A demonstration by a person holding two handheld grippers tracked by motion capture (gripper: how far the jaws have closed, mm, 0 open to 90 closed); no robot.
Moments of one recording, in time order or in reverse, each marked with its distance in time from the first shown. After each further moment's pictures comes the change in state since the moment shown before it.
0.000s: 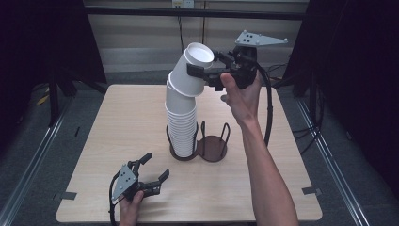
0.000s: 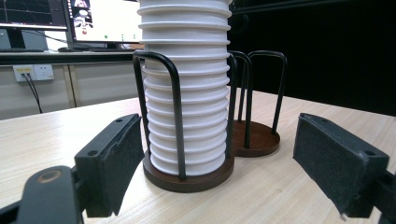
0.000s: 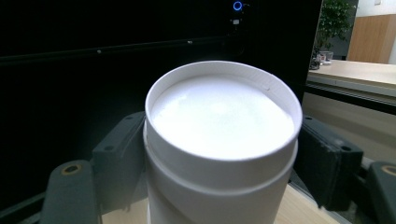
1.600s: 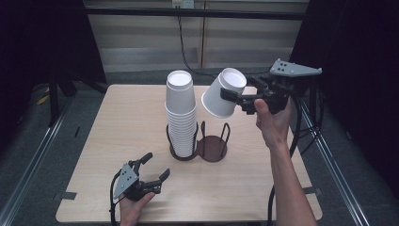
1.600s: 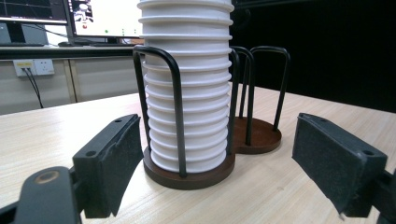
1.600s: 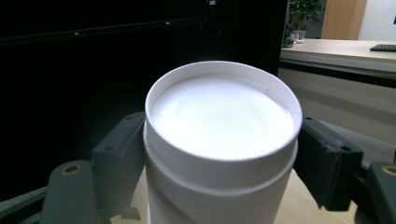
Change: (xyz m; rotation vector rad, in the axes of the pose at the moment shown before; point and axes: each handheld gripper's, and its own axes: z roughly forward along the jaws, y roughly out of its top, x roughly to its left) left arm -0.001 0.001 0.004 0.028 -0.006 0.004; right arm -0.006 -0.045 -0.073 0.054 -0.091 0.031
